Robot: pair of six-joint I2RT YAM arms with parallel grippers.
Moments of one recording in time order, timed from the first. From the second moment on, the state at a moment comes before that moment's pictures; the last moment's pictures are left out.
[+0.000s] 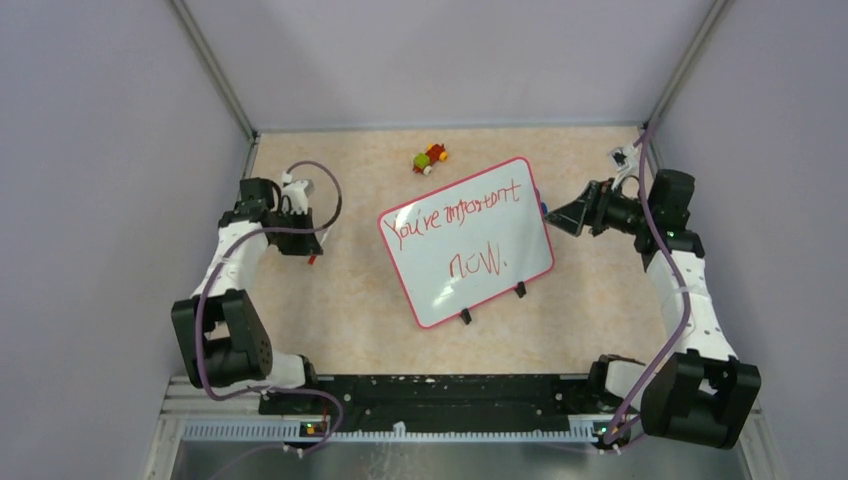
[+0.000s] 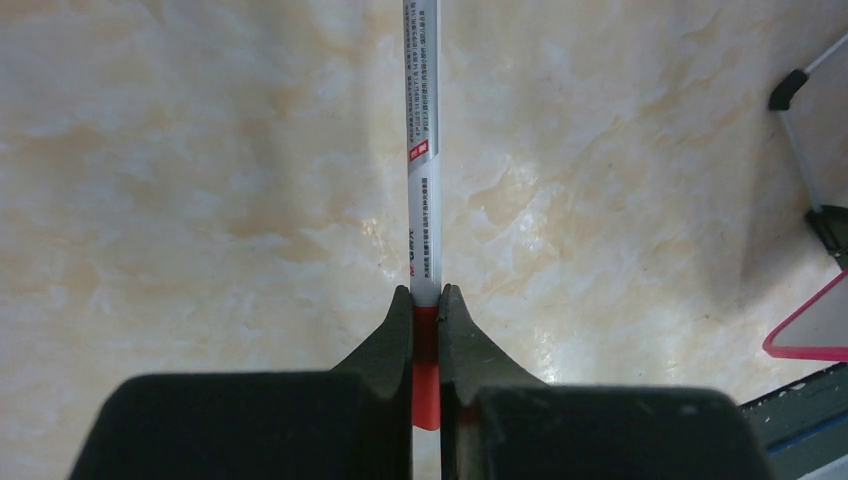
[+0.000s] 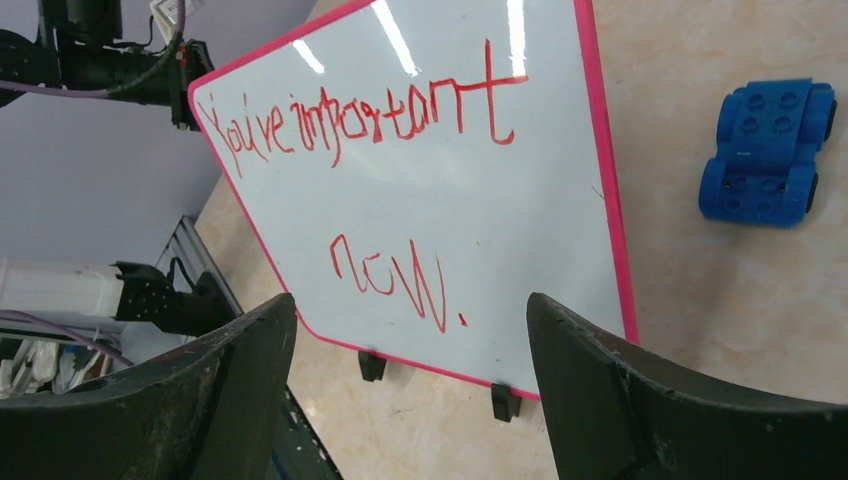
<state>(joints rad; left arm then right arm) 0.19 1.39 1.04 -0.71 0.45 0.22 -0.19 1.12 0.90 -0.28 -1.05 0.19</state>
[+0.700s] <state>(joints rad) 0.16 1.64 0.97 -0.71 0.37 0.30 -0.19 1.08 0.83 -0.26 -1.02 0.17</state>
